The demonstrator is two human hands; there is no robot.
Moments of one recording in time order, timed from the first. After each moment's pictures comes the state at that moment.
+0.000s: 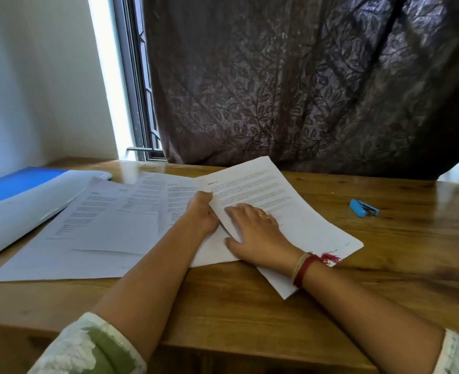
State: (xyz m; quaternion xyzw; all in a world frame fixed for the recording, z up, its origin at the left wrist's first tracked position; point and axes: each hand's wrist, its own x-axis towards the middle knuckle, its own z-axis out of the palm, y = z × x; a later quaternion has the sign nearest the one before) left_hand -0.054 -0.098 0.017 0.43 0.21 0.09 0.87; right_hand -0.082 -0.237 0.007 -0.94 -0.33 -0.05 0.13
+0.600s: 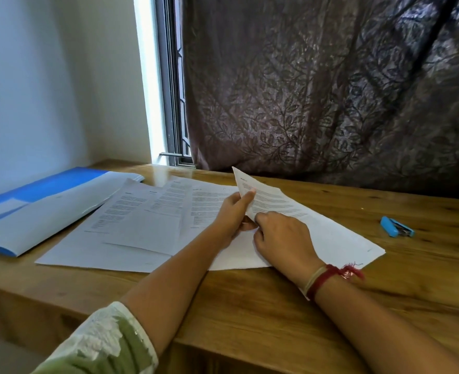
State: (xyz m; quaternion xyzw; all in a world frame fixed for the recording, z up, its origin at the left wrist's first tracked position) left_hand -0.057 -0.111 0.007 0.66 0.08 0.11 0.74; right_hand -0.083 -0.240 0.019 -0.93 -0.30 -0.17 0.13
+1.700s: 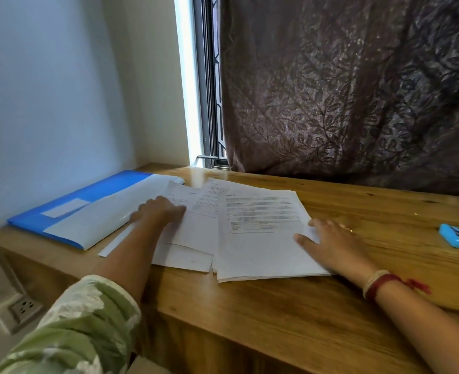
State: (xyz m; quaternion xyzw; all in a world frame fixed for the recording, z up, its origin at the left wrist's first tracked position) left_hand -0.133 0.082 0.027 0.87 0.47 0.05 0.14; right_hand -0.070 -0.248 0.017 -0.97 -0.21 -0.03 0.14
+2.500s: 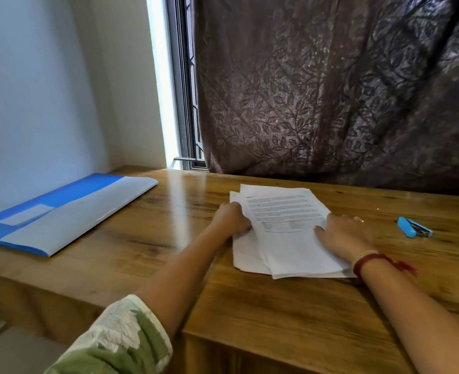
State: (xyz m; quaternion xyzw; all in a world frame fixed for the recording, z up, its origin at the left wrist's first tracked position) left_hand -0.072 -0.083 0.027 0.96 0.17 0.06 0.21; right_hand -0.028 -0.295 0.020 -0.99 -0.07 -0.06 0.07
